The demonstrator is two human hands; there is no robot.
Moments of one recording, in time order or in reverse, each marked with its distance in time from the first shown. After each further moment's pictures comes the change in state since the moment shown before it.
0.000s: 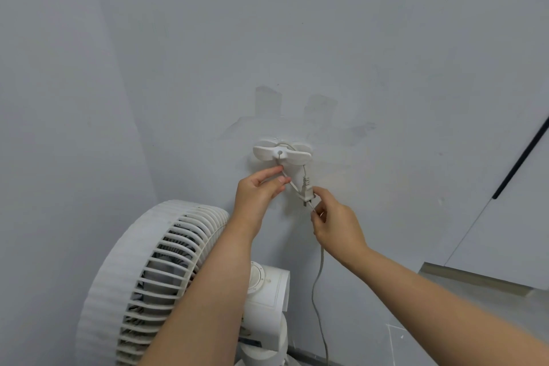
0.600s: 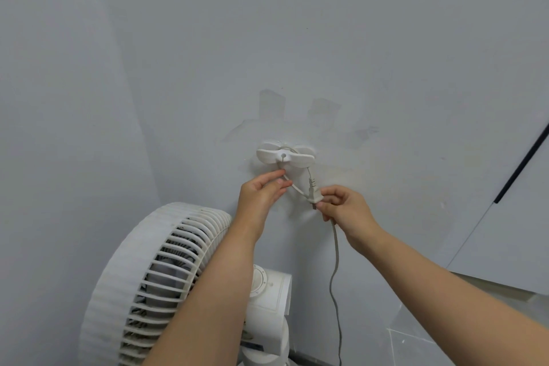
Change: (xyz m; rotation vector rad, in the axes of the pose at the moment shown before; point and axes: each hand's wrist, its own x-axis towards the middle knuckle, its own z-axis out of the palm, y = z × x) left_hand -0.004 0.003 0.001 -0.053 0.009 -0.030; right_hand 0.020 -0.006 -0.022 0.820 -0.031 0.345
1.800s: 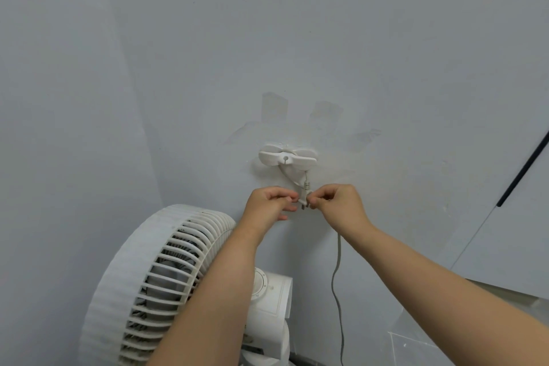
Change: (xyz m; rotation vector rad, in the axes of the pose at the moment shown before) left_hand -0.005 -0.002 -0.001 0.406 -0.097 -0.123; right_hand 0.010 -0.010 0.016 -0.404 0.080 -0.074
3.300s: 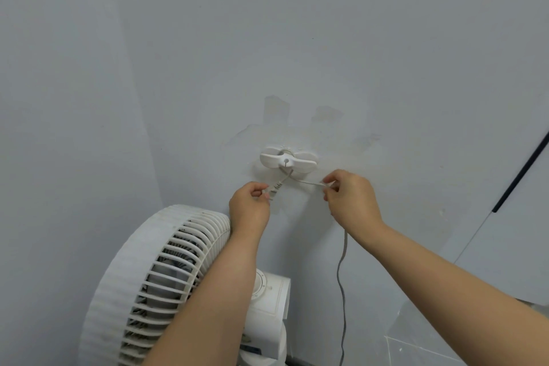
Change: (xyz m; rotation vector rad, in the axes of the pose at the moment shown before) left_hand 0.017 -0.016 -0.009 0.171 0.461 0.070; right_hand -0.005 -0.022 -0.021 -0.436 0.130 -0.187
